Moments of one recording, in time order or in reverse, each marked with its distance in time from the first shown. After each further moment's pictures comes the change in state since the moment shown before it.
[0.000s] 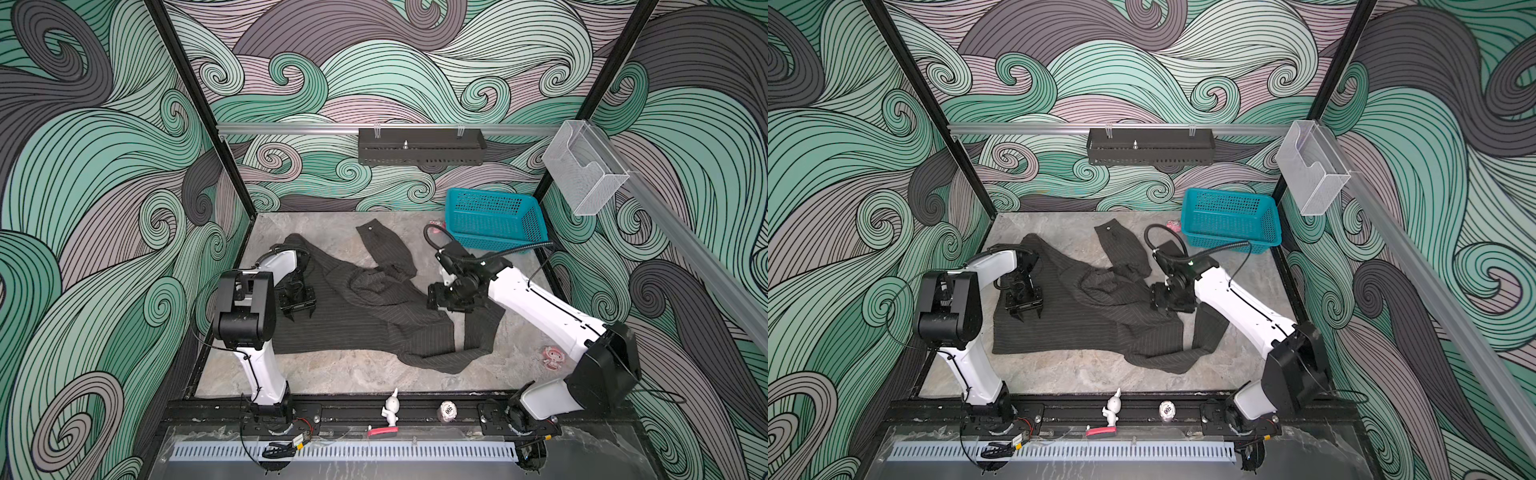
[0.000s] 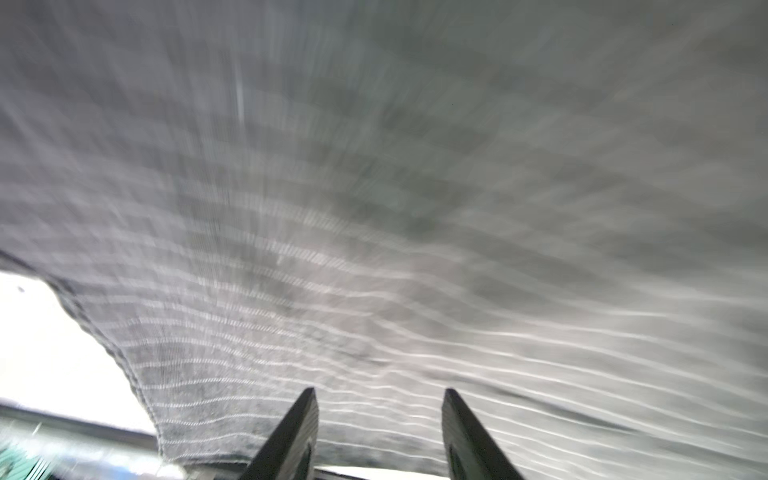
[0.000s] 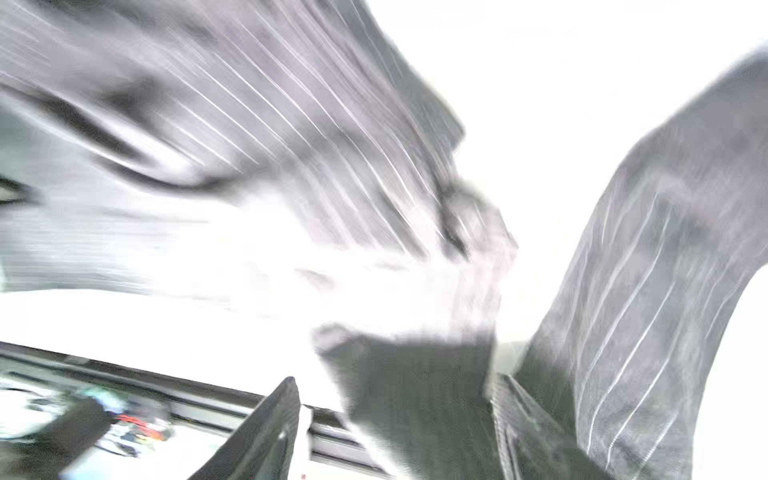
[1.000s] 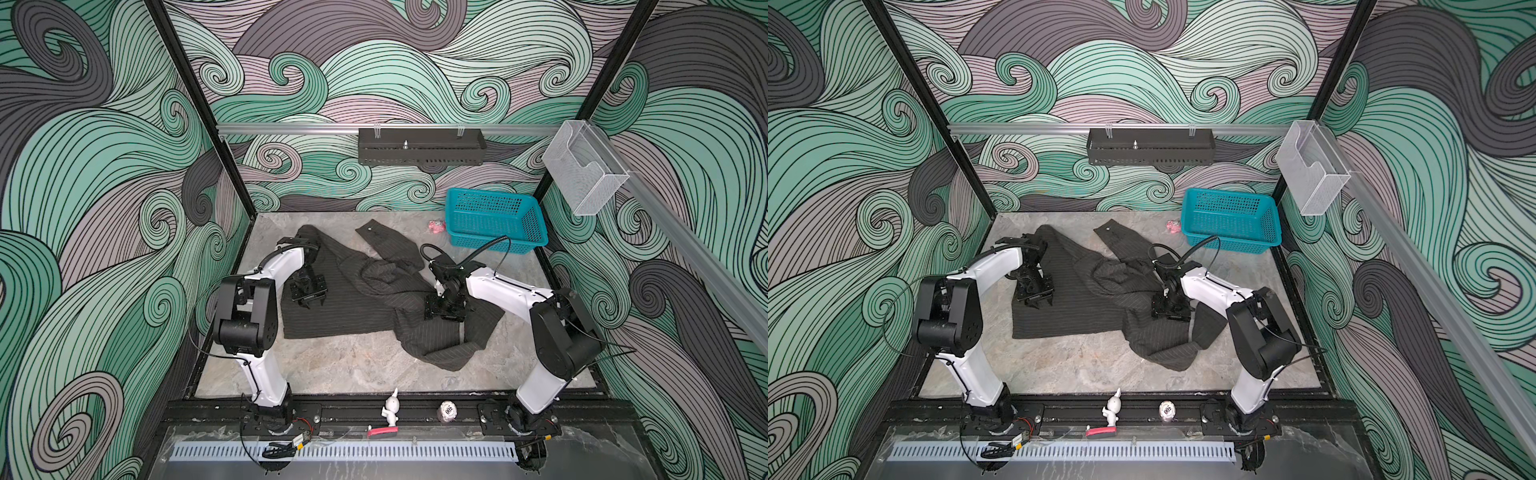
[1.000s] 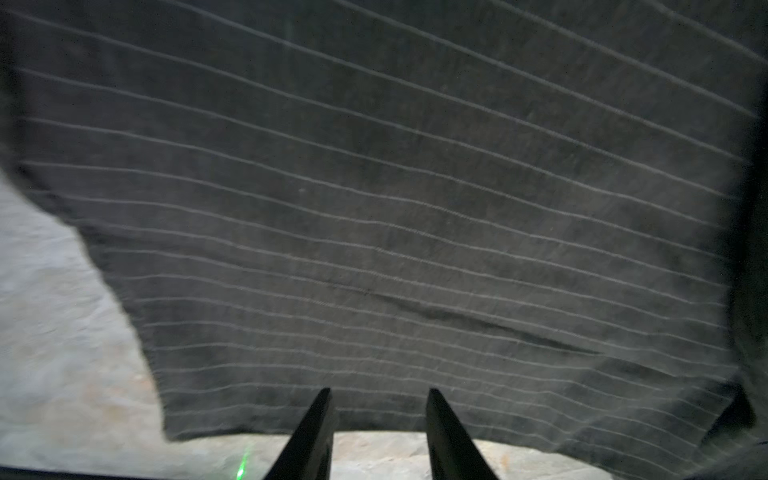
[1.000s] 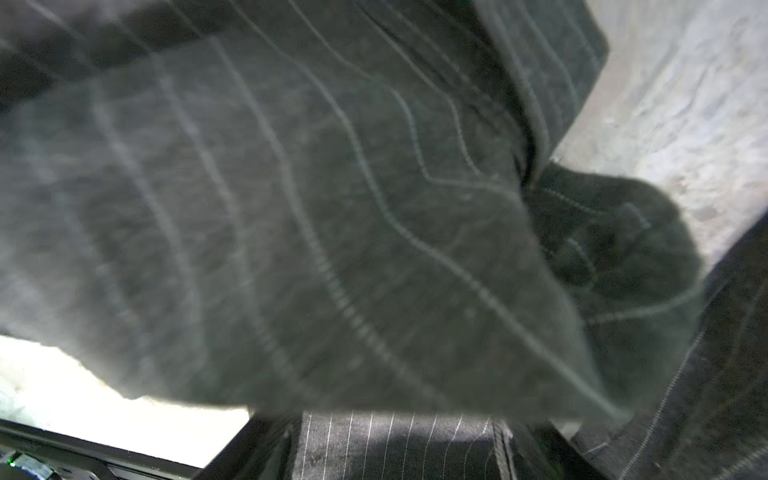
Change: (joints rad) left arm -0.076 -0.027 0.027 0.072 0.109 -0.094; right arm -0.061 0.187 -0.239 0.215 -0.080 -0.035
